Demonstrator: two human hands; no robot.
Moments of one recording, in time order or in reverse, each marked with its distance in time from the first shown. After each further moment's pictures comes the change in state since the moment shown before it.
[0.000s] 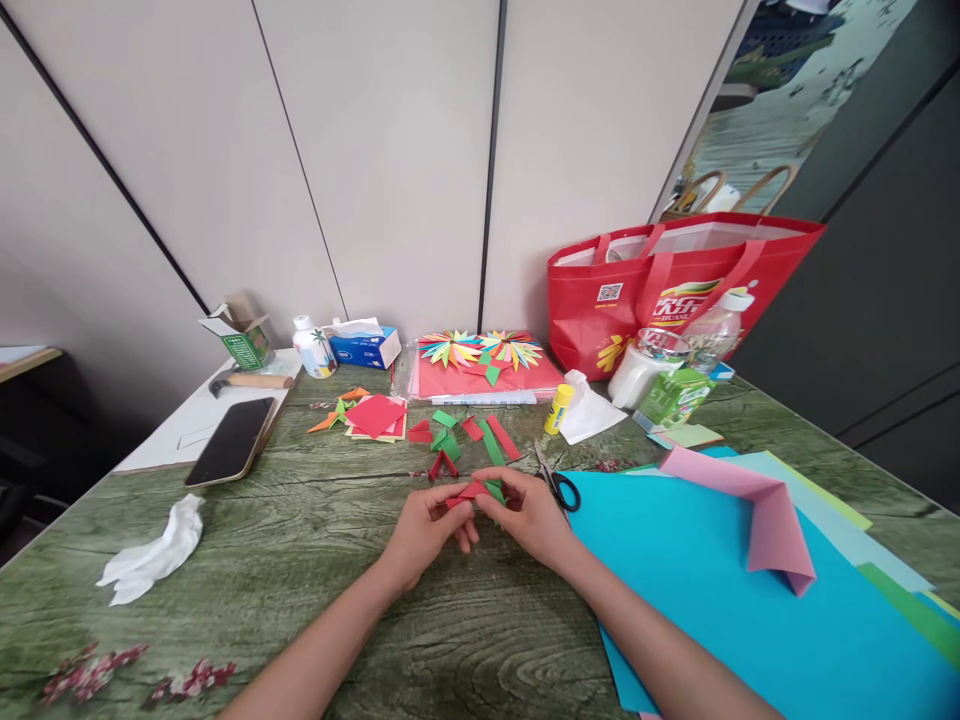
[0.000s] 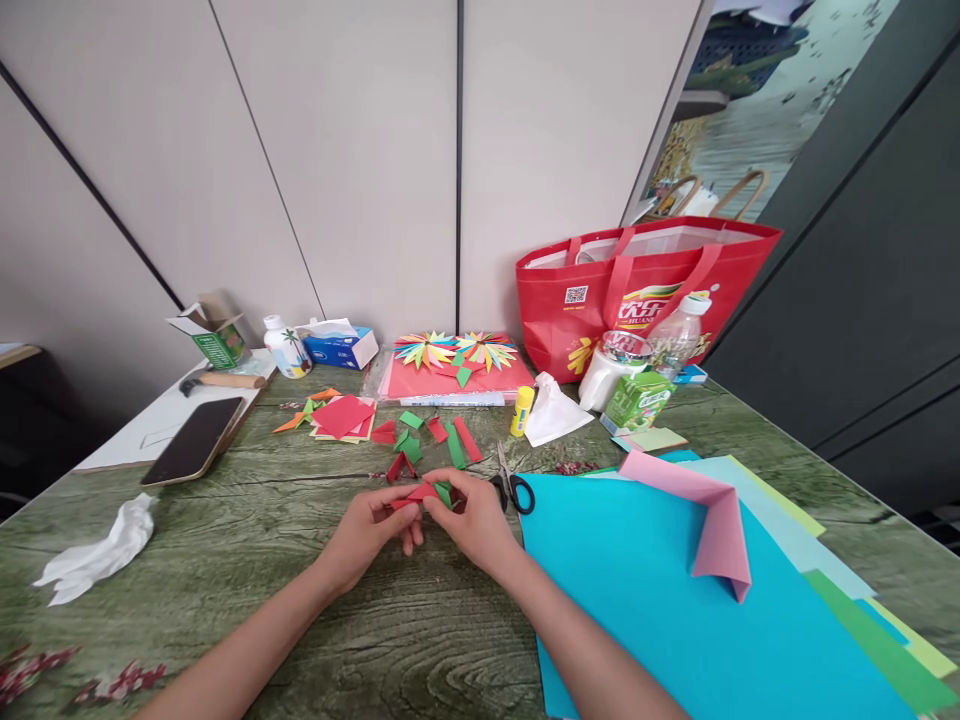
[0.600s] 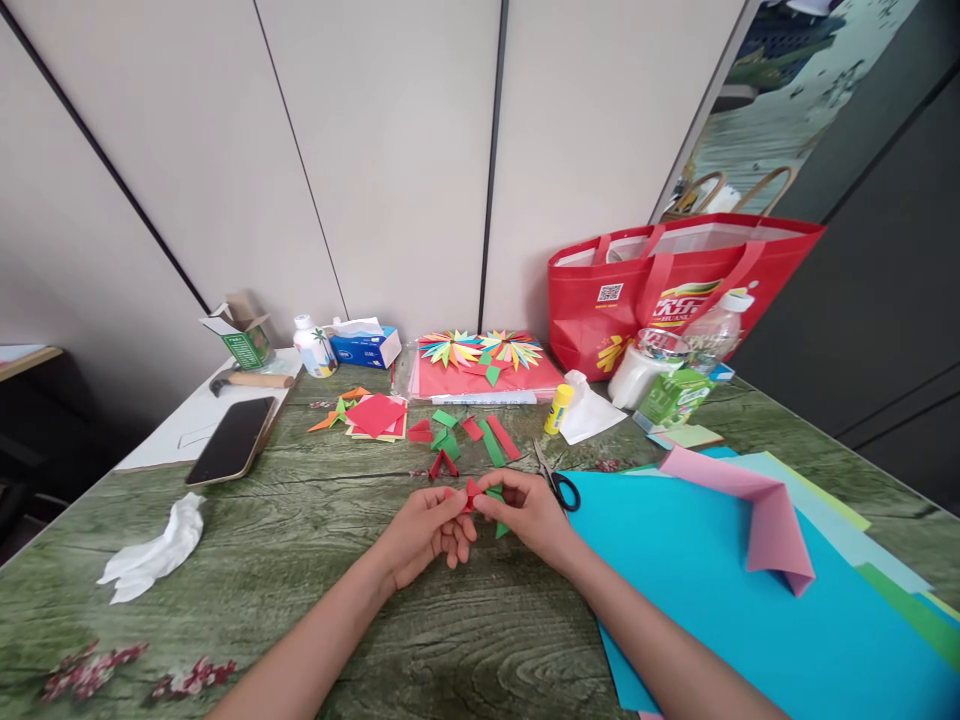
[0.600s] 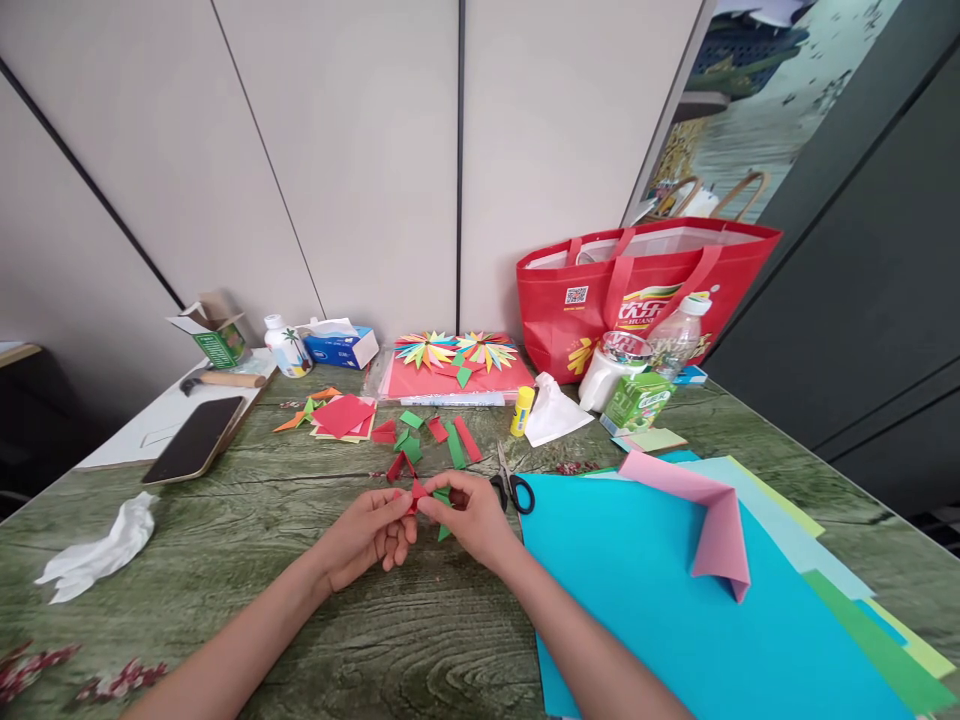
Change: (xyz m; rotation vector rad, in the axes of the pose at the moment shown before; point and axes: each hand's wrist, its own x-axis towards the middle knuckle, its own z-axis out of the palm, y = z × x) left_hand 0.000 0.003 -0.006 -0.283 -0.141 -0.246; right_hand 0.001 -0.001 0.002 0.287 -0.093 0.063
